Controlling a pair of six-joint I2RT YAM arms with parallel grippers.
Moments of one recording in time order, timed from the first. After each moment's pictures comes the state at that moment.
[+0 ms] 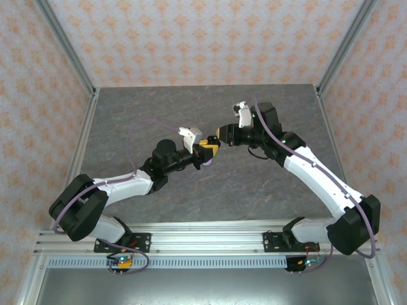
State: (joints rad) left arm -0.64 1.43 0.64 0.70 0.35 -0.33; right arm 0.54 1.27 1.16 -0.43 -0.41 0.45
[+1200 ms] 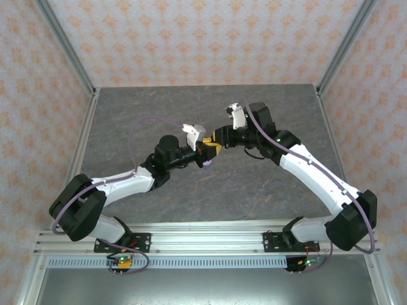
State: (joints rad) left arm -0.65 1.43 0.70 0.62 0.38 -0.34; right arm 0.58 1.31 1.20 -0.47 -0.37 0.39
